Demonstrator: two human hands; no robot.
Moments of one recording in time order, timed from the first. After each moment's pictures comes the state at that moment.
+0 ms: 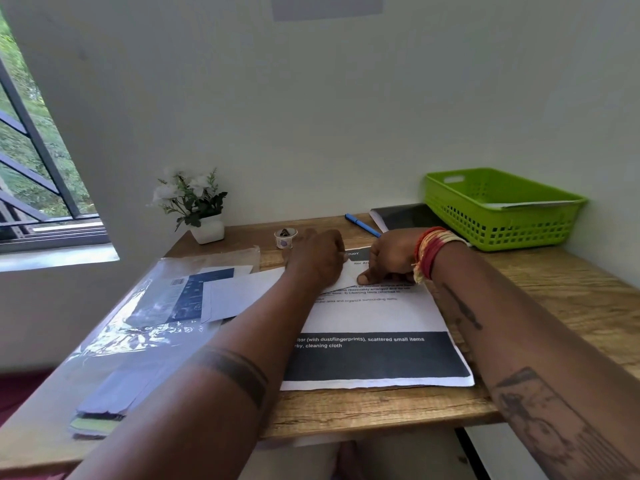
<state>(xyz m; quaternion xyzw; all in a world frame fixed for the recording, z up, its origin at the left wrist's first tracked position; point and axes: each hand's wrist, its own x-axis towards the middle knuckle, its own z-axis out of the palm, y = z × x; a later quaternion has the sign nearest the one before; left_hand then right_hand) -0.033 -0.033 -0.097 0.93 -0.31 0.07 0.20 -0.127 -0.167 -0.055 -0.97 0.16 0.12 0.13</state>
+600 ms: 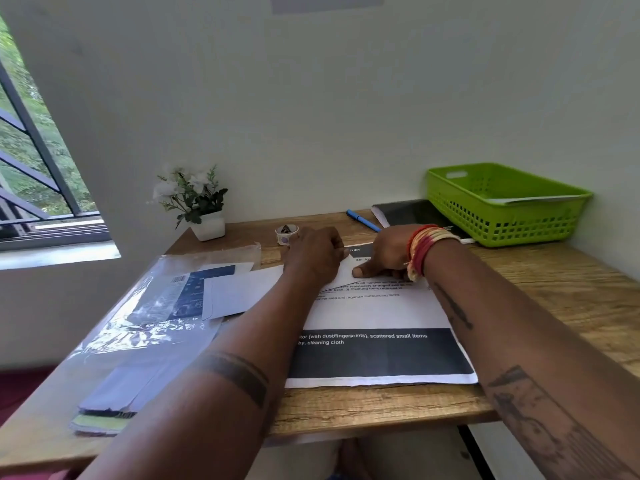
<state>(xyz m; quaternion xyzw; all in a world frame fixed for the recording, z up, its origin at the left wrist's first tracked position) -0.029 -0.031 -0.103 0.92 -0.29 0.08 0.24 -0.117 -0.163 -0.057 -0.97 0.20 0.11 0.08</state>
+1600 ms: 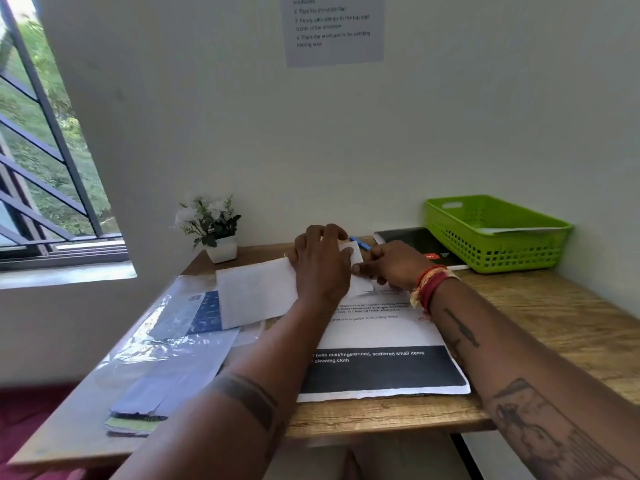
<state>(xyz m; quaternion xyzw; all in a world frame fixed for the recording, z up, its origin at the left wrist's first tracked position) -0.058 -0.027 -0.091 0.84 -0.30 0.28 0.35 -0.140 -0.158 -0.062 -0.91 0.15 -0.13 0.37</state>
